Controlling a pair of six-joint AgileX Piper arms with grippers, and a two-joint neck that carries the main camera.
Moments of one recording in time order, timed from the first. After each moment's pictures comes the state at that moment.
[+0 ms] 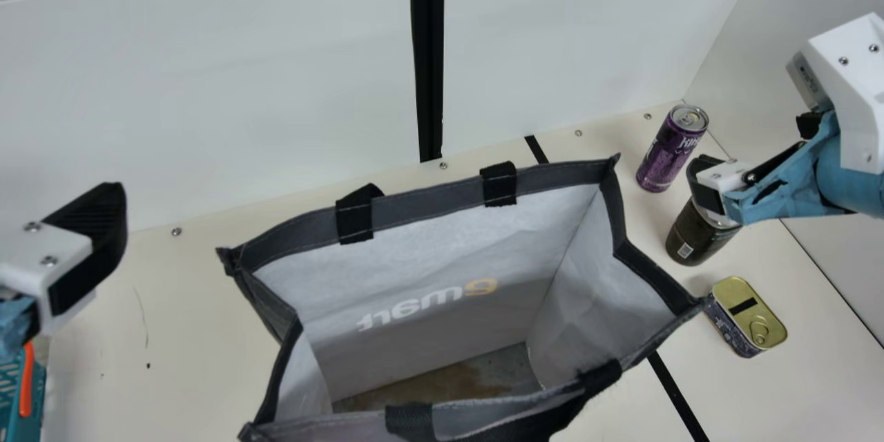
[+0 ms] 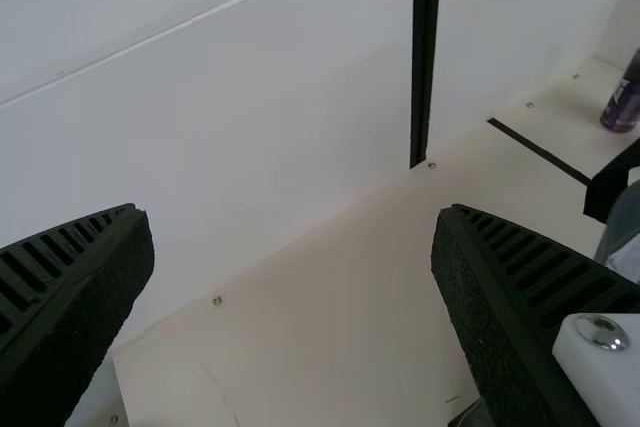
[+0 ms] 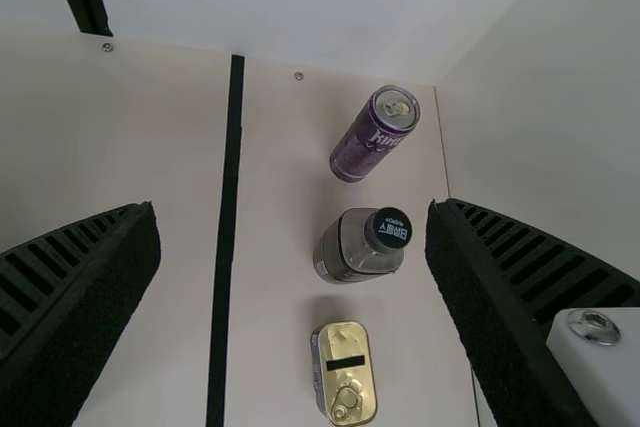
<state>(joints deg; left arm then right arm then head) -21.5 79.9 -112.6 -10.9 64.8 18.9 -32.6 68.8 -92.7 13.6 69.9 -36.6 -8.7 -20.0</state>
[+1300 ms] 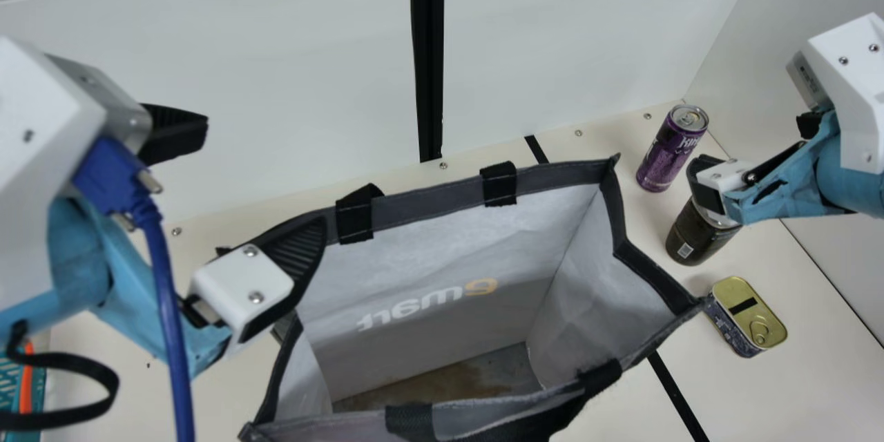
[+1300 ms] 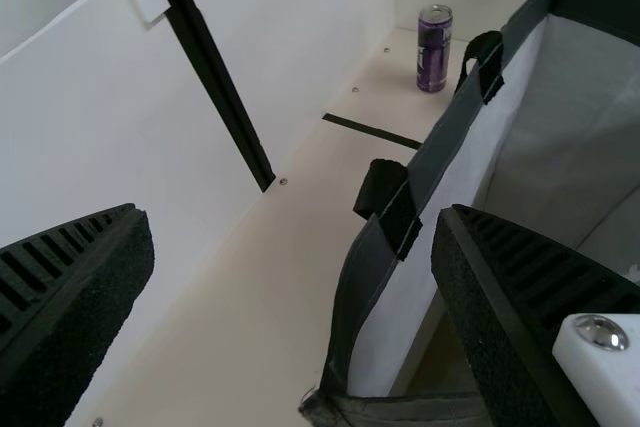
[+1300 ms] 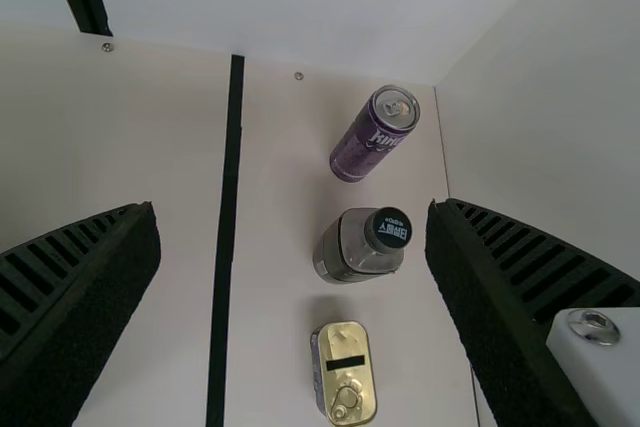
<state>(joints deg) -34.4 90.0 -121.7 -19.2 69.8 28.9 -32.6 68.8 -92.7 13.6 69.9 -36.6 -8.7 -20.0</state>
